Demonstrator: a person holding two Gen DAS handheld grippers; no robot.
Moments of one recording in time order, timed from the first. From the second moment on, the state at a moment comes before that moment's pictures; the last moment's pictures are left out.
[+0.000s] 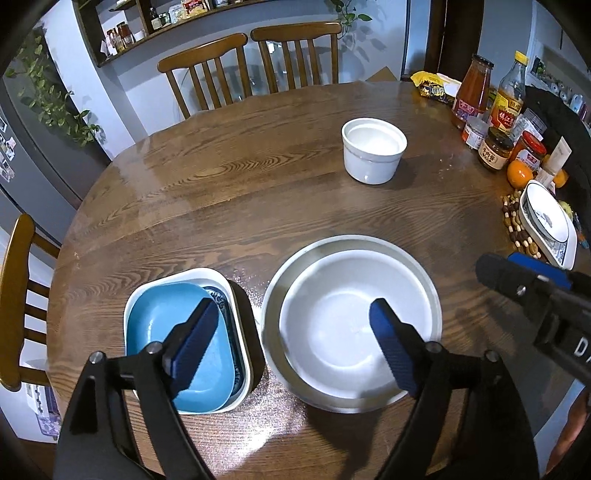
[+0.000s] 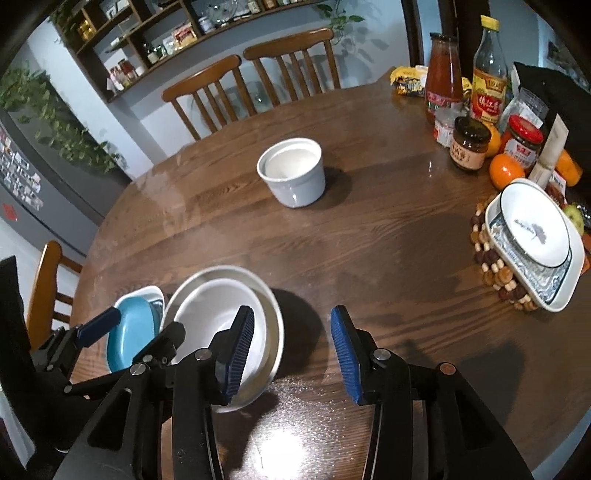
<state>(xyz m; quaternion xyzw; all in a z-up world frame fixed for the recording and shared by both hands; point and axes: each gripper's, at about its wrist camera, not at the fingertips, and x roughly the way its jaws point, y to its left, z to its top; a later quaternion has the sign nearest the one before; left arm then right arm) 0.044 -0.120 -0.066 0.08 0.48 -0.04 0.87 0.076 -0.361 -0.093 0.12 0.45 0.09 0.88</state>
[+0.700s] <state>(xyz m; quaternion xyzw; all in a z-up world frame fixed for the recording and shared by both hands) 0.073 -0.143 -0.028 0.08 0.46 -0.04 0.88 0.155 -0.378 -0.054 0.10 0.45 0.07 0.89</state>
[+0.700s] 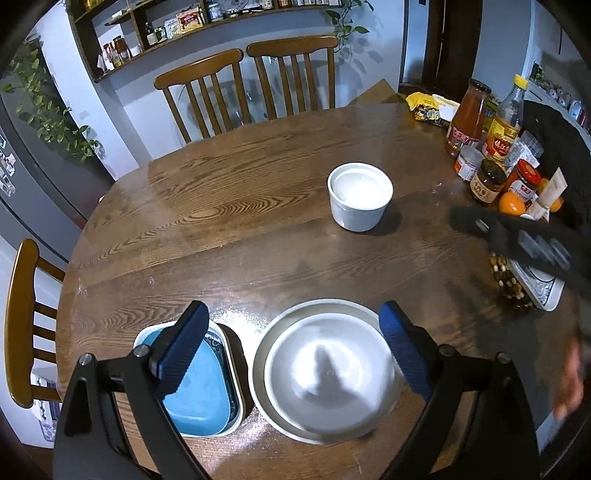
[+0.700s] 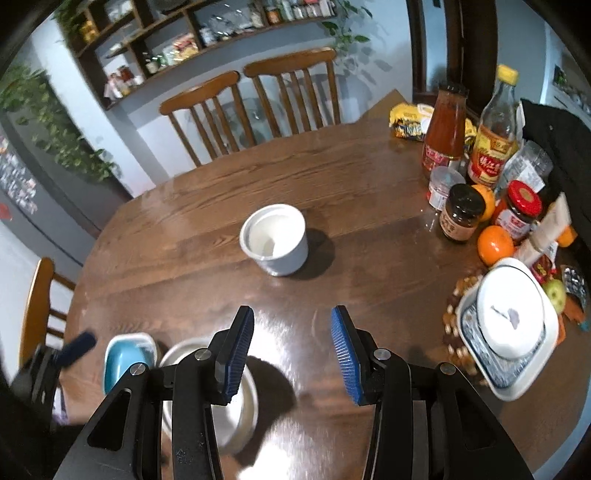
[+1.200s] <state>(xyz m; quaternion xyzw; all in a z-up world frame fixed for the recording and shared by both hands) 0.153 -0.147 -0.047 0.06 0.45 -0.01 0.89 0.286 -0.361 -0.121 0.15 0.51 0.07 0.85</state>
